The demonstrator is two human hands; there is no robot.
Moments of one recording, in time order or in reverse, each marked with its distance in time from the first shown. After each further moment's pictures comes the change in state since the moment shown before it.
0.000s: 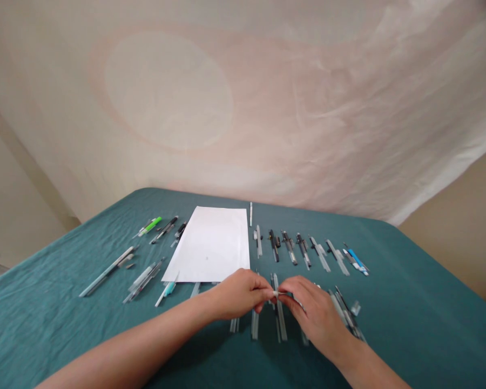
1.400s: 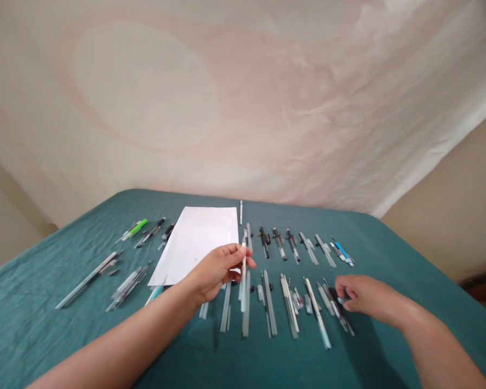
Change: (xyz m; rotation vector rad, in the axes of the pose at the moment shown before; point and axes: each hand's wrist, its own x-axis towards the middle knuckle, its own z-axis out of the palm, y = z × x) left_hand 0.010 -0.004 -0.020 -0.919 0.232 -0.123; right_hand -0.051 0.107 -0.102 -0.293 -0.615 0.641
